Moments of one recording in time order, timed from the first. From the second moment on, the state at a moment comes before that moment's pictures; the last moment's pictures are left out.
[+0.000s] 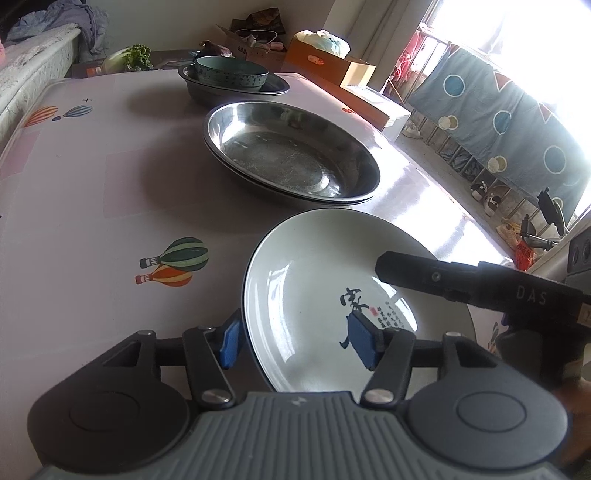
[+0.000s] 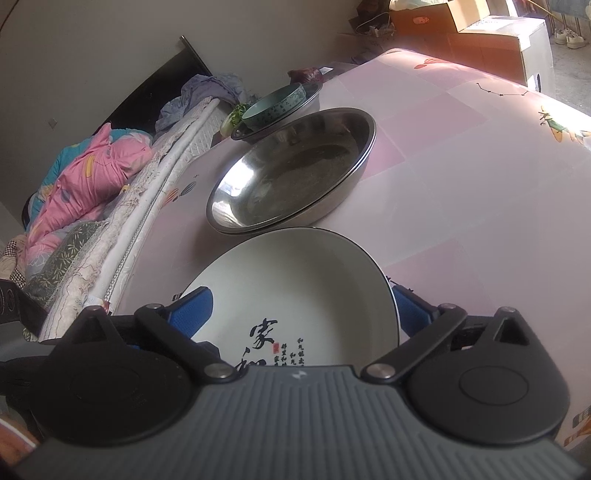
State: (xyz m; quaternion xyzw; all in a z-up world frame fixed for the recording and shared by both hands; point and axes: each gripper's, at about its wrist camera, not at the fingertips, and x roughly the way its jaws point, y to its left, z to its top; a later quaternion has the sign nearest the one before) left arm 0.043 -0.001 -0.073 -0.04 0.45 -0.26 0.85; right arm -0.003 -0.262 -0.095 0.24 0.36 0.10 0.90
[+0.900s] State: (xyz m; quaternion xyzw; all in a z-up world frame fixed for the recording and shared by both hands) left arm 0.043 -0.006 -0.077 -0.04 0.45 -0.24 0.86; right arm -0.007 -0.282 -0.103 0.32 0.34 0.11 0.88
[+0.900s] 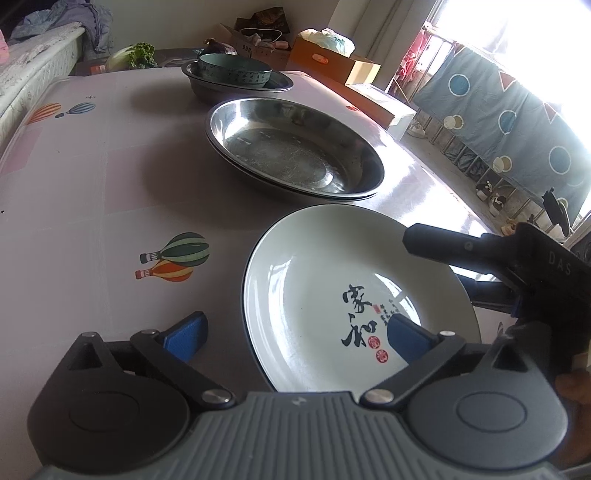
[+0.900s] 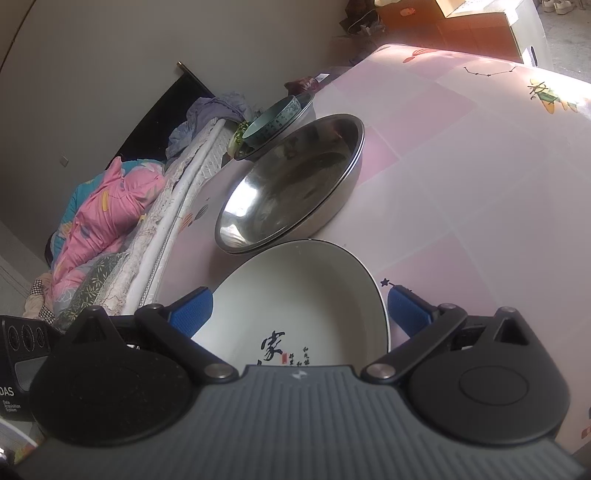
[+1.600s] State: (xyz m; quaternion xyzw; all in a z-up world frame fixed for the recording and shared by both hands) left arm 0.042 0.001 -0.077 -0.05 0.45 -0.25 0.86; right arm -0.002 -0.295 -0.106 0.36 0.34 0.11 0.86
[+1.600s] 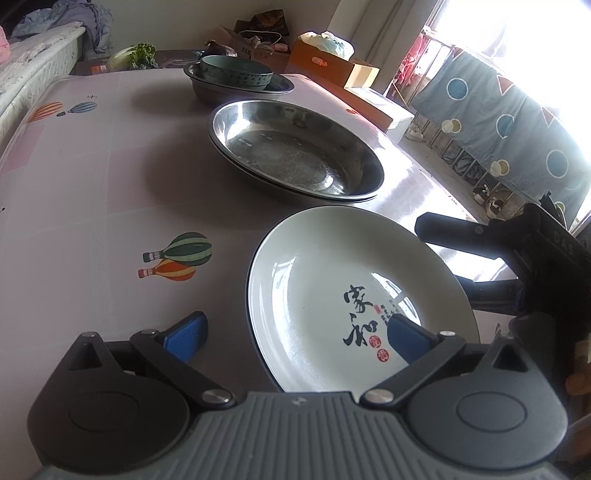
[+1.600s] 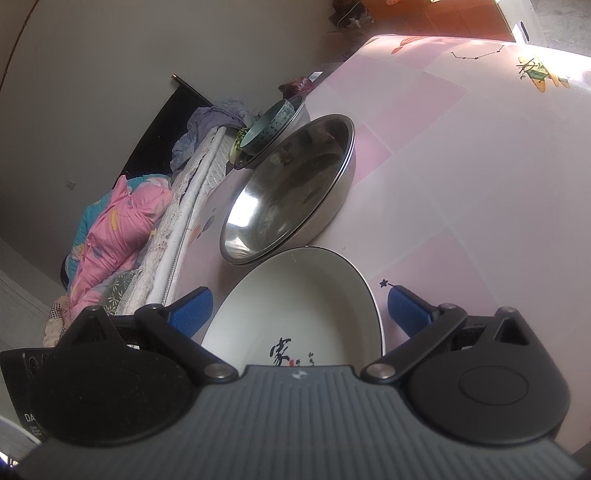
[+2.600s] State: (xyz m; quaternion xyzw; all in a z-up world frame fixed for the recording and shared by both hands) left arm 0.041 0.001 -0.077 -0.05 0.45 -0.25 0.86; right arm 0.017 -0.284 -0.091 0.31 0.42 0.13 0.85
